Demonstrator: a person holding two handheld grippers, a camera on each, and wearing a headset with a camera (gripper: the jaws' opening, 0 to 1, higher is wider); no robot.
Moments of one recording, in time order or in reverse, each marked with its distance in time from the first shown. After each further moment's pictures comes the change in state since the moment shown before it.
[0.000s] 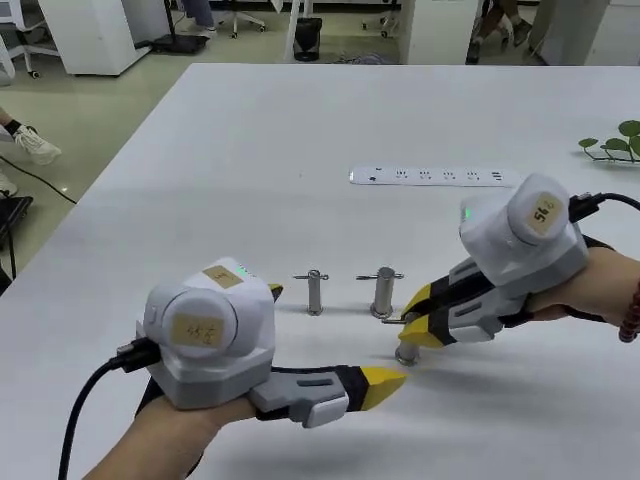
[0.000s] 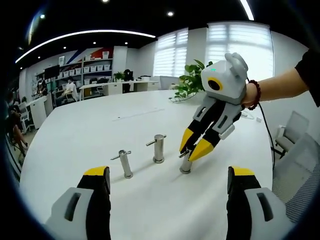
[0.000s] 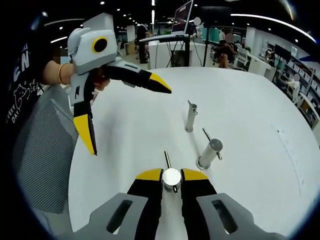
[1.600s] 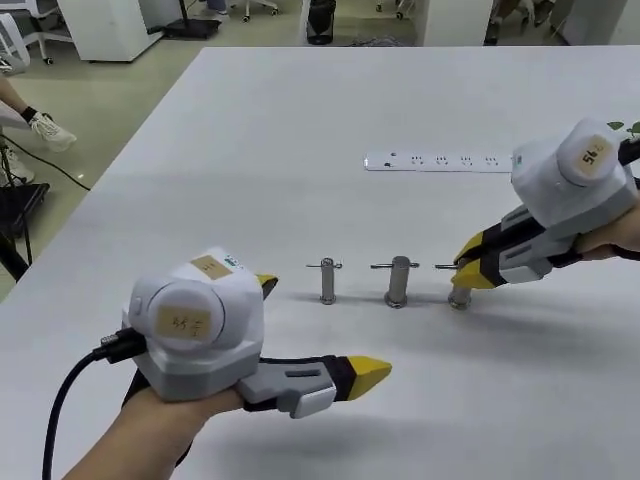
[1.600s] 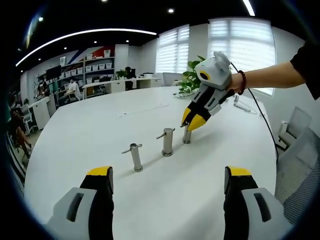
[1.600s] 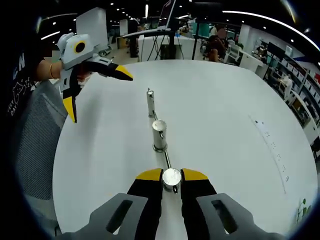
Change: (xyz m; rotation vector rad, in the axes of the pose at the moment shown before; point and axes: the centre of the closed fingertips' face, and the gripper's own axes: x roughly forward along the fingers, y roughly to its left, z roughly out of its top) left arm -0.007 0.016 -0.009 0.017 0.032 0.029; right arm -0.022 -0.068 -0.022 -0.006 0.058 -0.082
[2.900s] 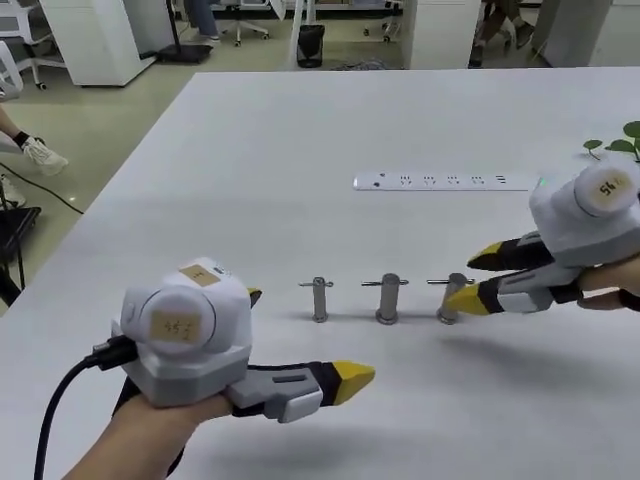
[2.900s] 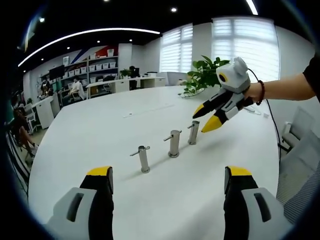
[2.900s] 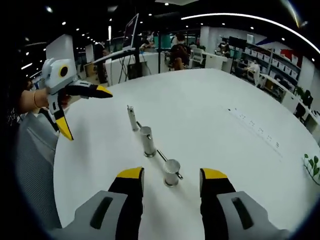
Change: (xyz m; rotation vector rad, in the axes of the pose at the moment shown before) left arm -0.006 0.011 0.006 -0.006 0.005 0.040; right arm -0.027 0.000 -0.007 0.298 -0.158 -0.228
